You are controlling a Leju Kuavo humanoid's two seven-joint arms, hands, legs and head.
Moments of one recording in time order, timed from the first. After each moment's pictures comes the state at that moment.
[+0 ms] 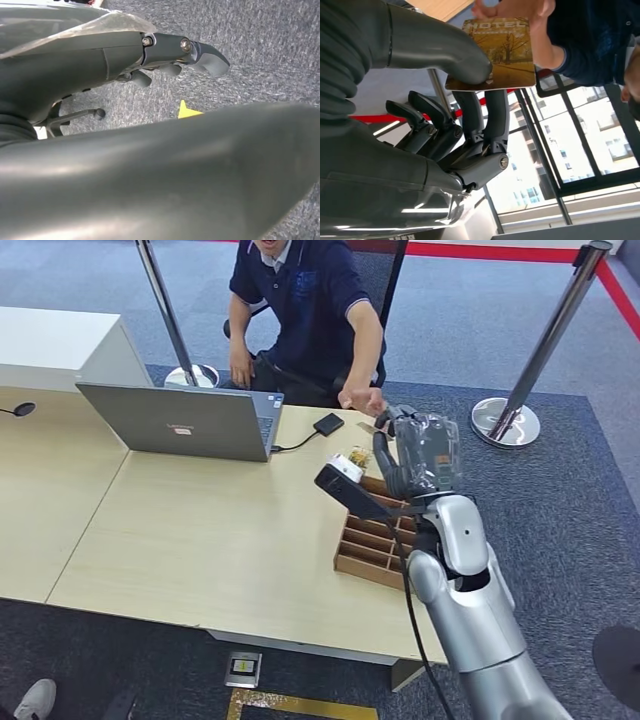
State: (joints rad) left arm -0.09 -0.18 1.22 -0.18 -1.14 -0.08 -0.12; right arm -0.55 0.14 0.52 -1.00 1.29 -0.27 -0.07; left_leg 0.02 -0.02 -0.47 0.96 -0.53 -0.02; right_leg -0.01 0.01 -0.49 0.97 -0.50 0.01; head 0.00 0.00
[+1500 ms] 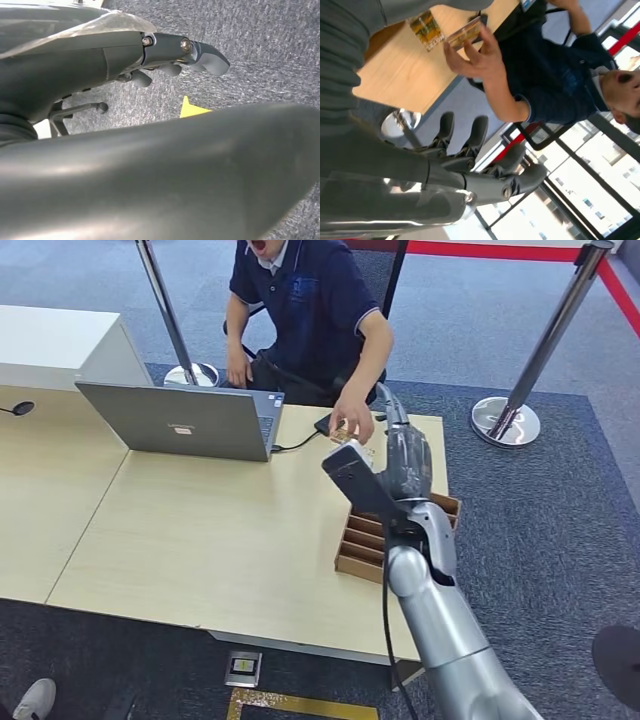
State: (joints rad) left arm -0.09 -0.19 1.23 -0.18 -1.11 -0.07 -0.10; right arm -0.51 0.25 0.45 -0.89 0.86 -0.36 -0.21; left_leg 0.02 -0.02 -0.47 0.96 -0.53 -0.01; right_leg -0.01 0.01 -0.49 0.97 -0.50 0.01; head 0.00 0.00
